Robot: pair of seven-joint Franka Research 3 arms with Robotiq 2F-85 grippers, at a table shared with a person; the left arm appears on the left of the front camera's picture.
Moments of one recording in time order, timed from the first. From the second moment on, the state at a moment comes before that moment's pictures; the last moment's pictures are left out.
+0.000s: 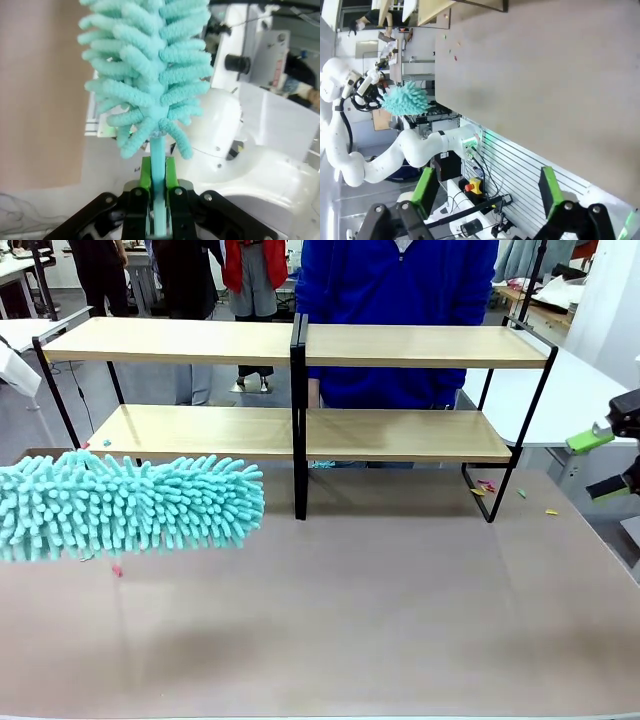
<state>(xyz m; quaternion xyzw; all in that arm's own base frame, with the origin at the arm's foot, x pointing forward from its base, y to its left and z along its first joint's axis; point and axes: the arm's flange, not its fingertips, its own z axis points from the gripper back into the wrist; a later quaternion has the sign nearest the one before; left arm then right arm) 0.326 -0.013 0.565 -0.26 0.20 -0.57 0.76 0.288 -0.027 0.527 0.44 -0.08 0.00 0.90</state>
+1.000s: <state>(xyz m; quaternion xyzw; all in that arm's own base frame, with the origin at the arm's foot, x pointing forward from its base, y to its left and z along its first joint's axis) 0.381 -0.041 0.493 -0.23 0.26 -0.55 0.76 0.286 -0.032 0.526 0.44 -0.08 0.00 0.90</state>
